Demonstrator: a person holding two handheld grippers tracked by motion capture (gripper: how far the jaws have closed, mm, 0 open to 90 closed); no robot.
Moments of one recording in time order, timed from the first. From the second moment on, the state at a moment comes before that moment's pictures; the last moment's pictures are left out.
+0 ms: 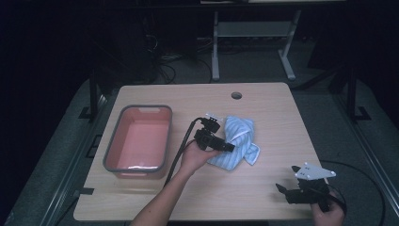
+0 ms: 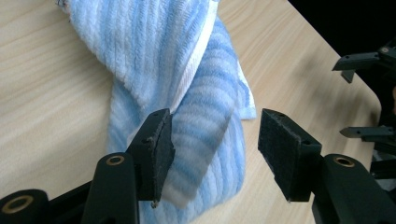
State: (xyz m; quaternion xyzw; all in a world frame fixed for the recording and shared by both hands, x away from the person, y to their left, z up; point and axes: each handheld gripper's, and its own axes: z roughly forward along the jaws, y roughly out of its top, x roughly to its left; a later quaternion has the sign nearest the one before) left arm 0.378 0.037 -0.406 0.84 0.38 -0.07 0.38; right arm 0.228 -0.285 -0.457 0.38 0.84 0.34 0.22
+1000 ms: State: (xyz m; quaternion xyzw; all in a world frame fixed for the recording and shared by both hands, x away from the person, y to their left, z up) left arm 0.342 0.075 -0.408 0.84 0.36 -0.06 0.41; right arm 0.228 -0.288 -0.461 0.39 0.83 0.33 0.21
